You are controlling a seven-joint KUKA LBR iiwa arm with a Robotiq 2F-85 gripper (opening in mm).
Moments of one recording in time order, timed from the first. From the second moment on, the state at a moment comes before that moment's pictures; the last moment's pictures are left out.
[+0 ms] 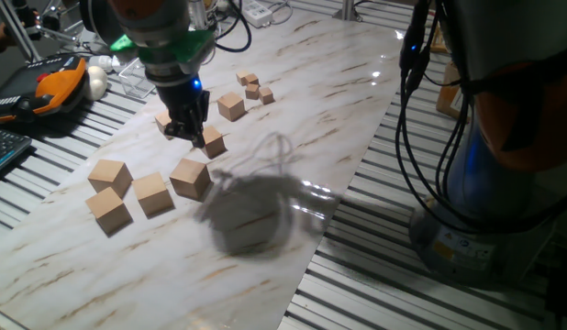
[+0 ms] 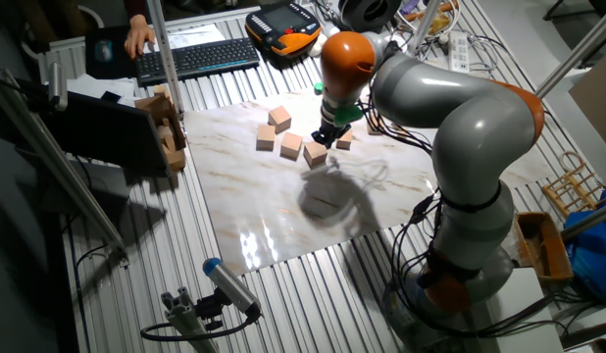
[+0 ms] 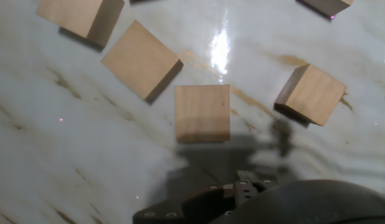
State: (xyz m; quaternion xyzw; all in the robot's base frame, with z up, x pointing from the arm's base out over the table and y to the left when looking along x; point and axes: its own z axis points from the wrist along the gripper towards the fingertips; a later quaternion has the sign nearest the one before) arm 0.519 0.128 0.168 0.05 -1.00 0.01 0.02
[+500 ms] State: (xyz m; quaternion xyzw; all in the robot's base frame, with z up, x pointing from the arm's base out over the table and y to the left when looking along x) arm 0.520 0.126 0.160 0.06 -1.00 0.00 0.00
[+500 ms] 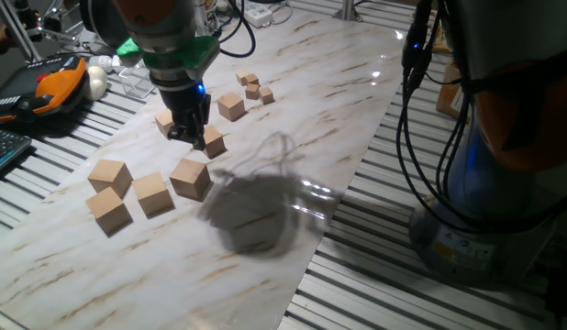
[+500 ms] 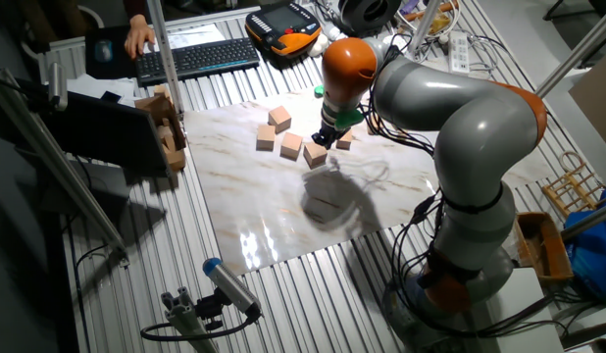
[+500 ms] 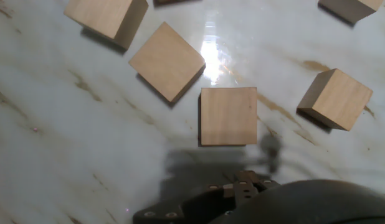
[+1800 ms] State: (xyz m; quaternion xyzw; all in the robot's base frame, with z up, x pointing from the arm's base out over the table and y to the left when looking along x) arm 0.512 0.129 0.155 0.05 -1.00 0.01 0.00
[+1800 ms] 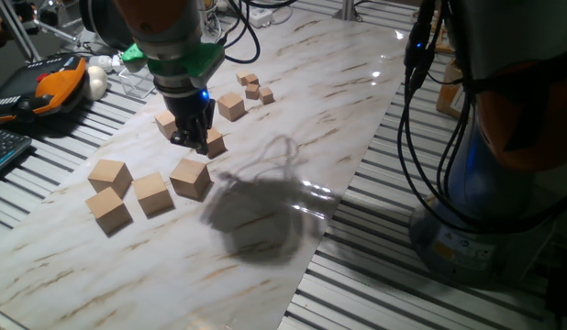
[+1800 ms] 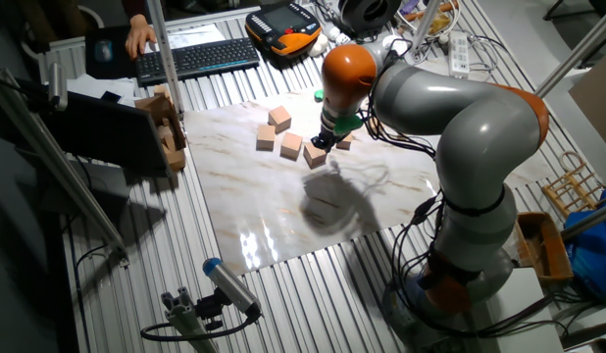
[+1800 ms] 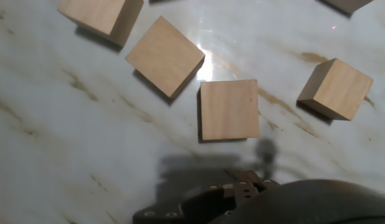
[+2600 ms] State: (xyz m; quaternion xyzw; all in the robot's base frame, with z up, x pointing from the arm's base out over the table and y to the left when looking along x) arm 0.514 0.130 0.153 0.10 -1.00 0.00 0.00
